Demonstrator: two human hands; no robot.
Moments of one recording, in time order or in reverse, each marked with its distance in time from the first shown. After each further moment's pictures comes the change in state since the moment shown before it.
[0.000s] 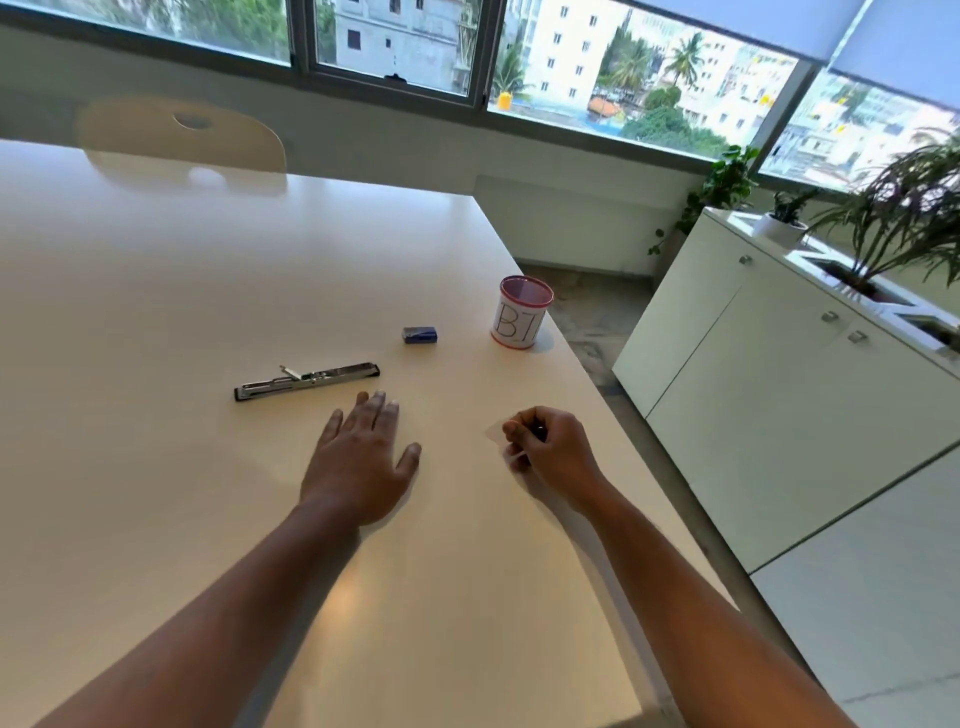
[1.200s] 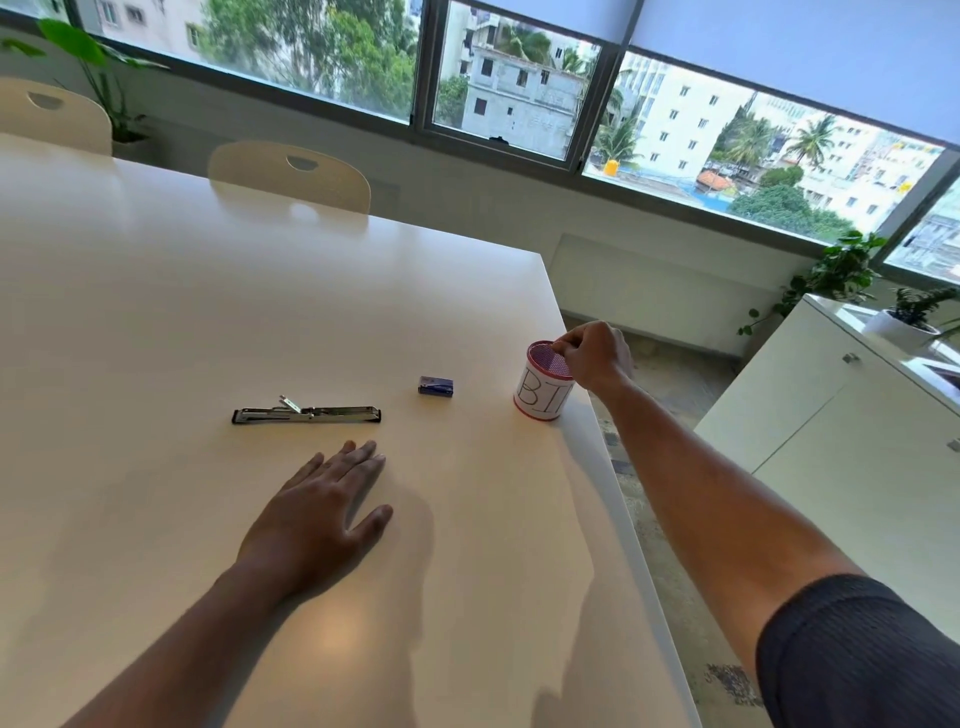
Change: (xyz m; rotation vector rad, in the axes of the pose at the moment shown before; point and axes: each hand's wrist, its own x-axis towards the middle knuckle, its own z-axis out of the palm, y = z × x) left_hand -0.007 0.002 0.003 -0.063 0.143 -0.064; right_hand 0.253 -0.063 -0.052 -0.574 0.133 -0.207
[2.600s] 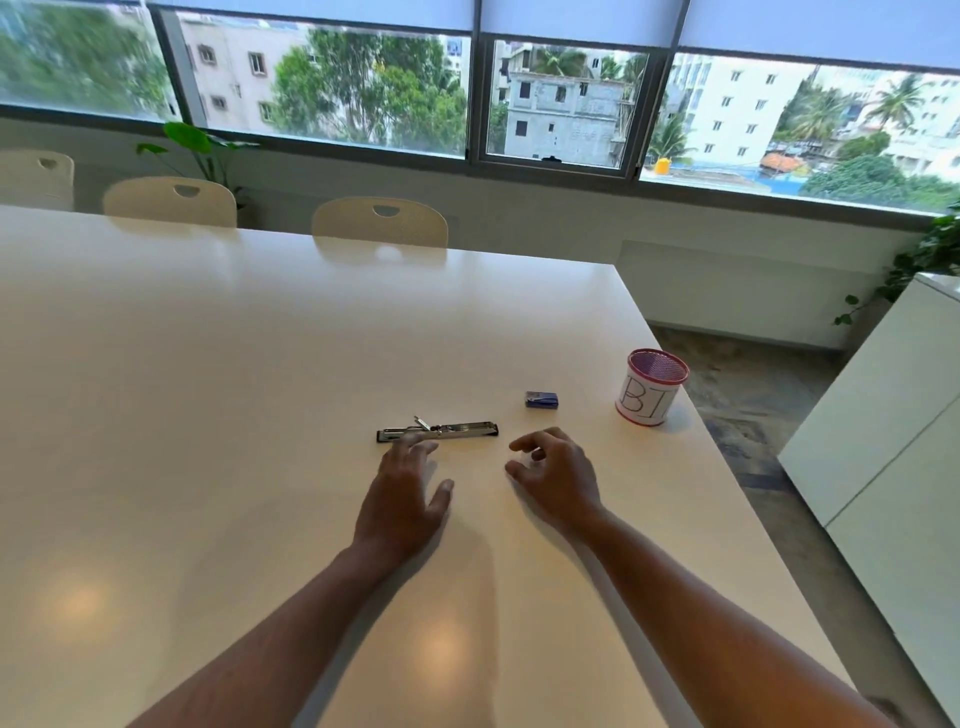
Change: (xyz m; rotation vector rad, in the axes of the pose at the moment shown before) left_hand -0.001 -0.050 -0.039 -0.160 0.170 -0.114; right_hand -0.192 -0.088 0.121 0.260 -0.212 -0.256
